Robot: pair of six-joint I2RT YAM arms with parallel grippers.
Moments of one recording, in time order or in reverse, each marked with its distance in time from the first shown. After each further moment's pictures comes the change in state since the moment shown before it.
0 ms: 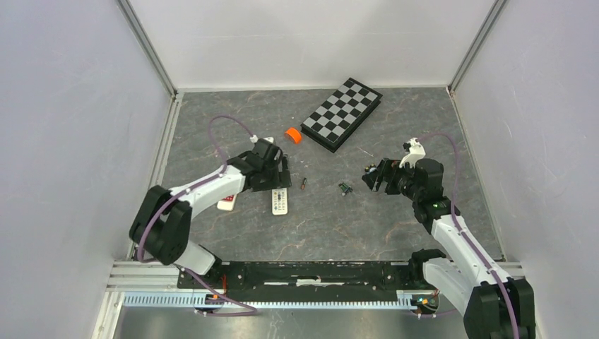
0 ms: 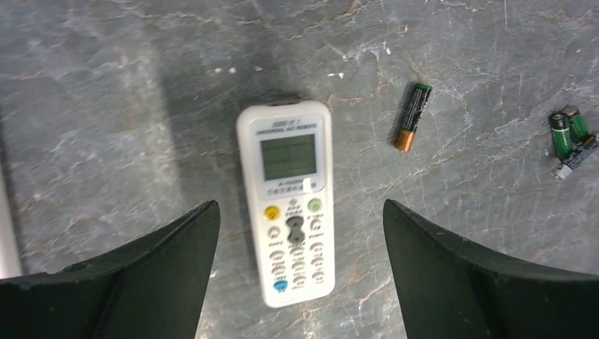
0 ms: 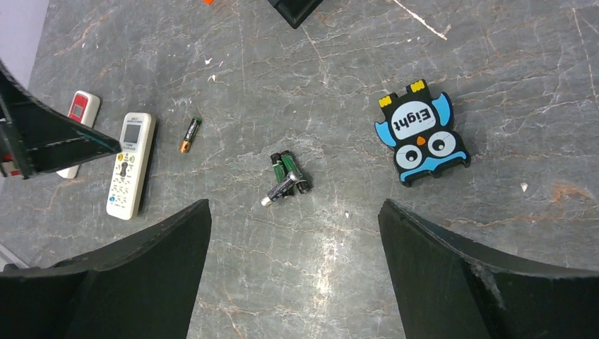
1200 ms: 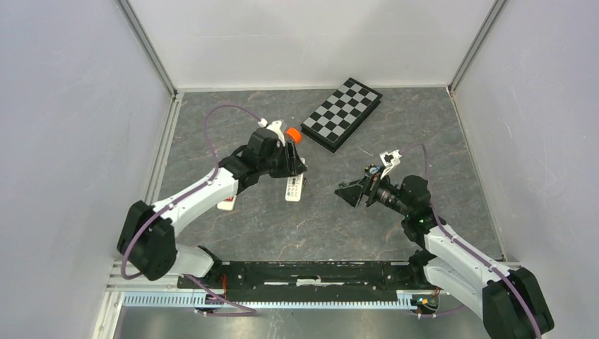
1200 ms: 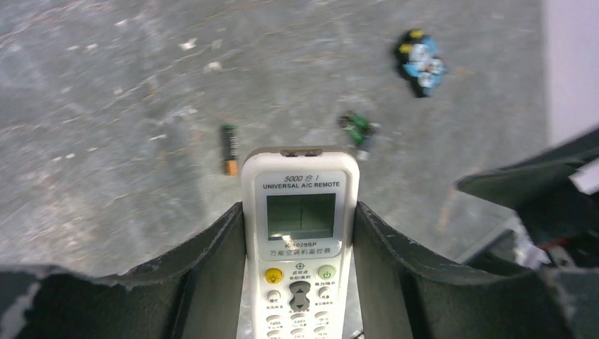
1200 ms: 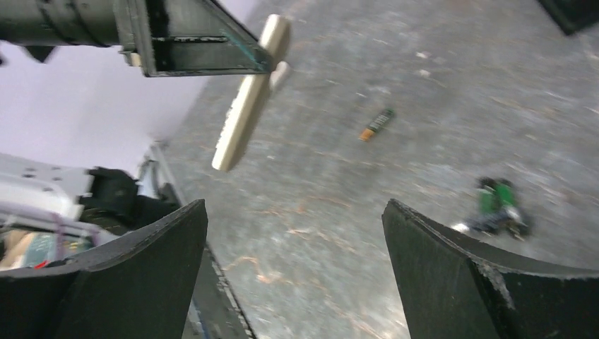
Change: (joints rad) left arm -0.082 -0.050 0.086 0.136 0.140 0.005; right arm 0.253 -0.019 -0.179 0.450 -0.156 0.219
